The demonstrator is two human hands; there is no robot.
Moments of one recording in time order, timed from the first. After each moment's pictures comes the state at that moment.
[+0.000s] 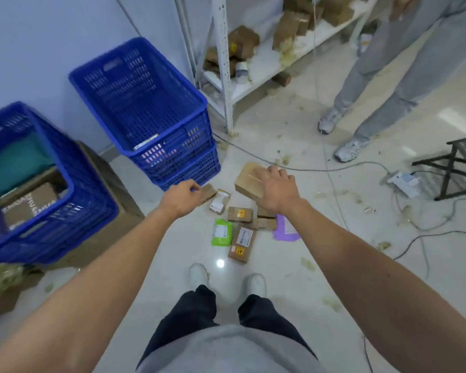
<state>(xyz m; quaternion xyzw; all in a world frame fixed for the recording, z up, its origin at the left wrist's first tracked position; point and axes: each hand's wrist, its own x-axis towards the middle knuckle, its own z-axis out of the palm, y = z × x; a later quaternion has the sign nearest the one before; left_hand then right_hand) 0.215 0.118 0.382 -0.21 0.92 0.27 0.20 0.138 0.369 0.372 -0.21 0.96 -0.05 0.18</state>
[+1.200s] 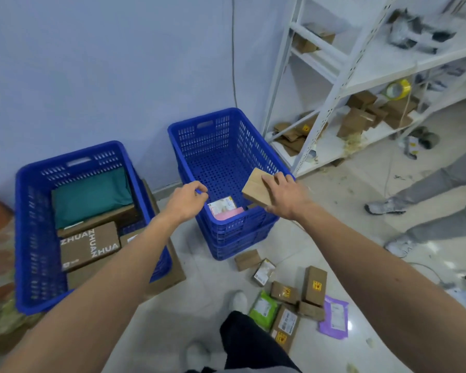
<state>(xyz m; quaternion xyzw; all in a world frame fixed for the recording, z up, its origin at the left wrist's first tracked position) 0.153 -0.252 0.460 -0.26 0.89 0.38 0.04 0.006 -0.010 0.457 -0.36 0.93 0.04 0.08</state>
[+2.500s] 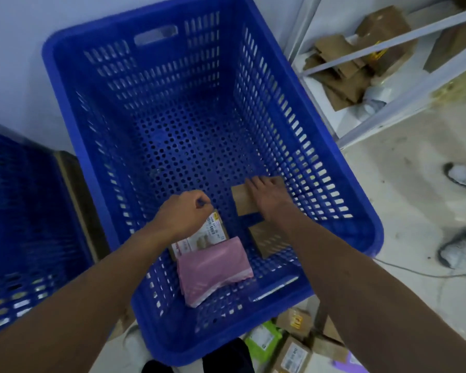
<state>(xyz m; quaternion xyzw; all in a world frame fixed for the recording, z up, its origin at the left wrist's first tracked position) -0.143 -0.324 0.129 -0.26 0.85 0.39 0.26 -0.290 -0.144 0.043 -0.42 0.83 0.26 0.27</state>
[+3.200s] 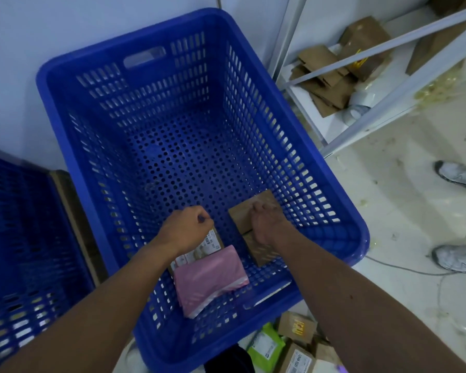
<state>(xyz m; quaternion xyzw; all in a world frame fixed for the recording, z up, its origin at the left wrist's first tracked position) -0.150 -0.311 0.116 -0.25 0.85 0.37 0.27 -0.268 -0.126 0.047 -0.38 0.82 0.23 0.36</state>
